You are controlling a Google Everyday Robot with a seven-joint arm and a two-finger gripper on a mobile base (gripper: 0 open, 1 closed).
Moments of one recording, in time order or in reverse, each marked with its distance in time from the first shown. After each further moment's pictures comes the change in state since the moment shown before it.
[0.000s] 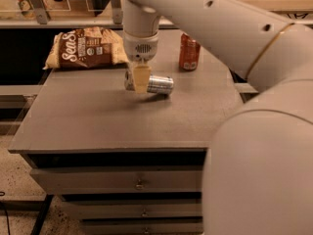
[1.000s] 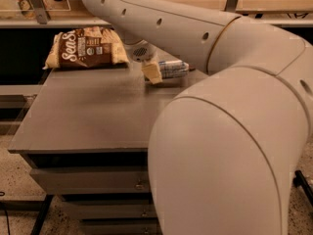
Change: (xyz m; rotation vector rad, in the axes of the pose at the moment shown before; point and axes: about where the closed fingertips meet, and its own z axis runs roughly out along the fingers) arm 0.056 -0.046 0.014 0.105 0.467 0.125
